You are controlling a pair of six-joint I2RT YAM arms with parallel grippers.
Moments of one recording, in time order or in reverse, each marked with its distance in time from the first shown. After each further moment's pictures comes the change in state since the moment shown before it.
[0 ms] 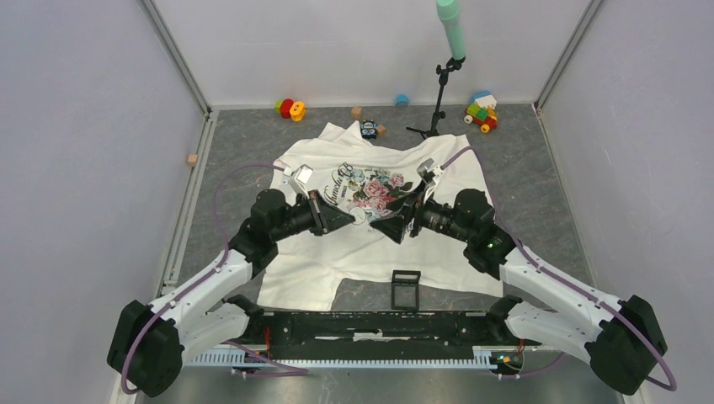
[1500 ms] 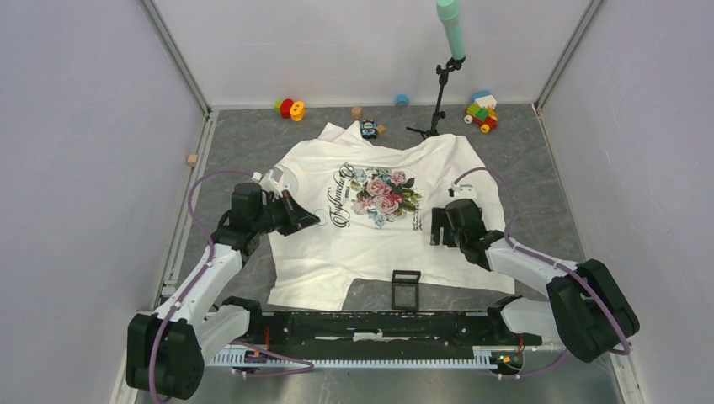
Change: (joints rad) left arm 0.350 0.010 0.040 -0.412 0.044 0.214; right arm -0.224 0.252 -0.137 -0.391 0.739 -0.064
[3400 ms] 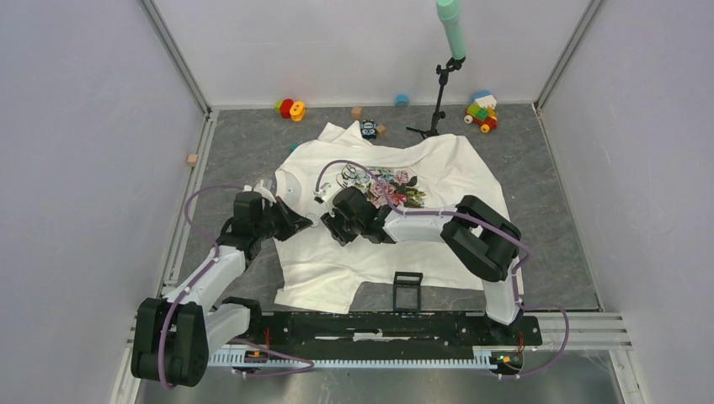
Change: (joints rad) left arm 0.051 0.068 -0.120 0.150 -0.131 -0.121; right arm 0.499 0.723 0.746 0.054 -0.269 -0.275
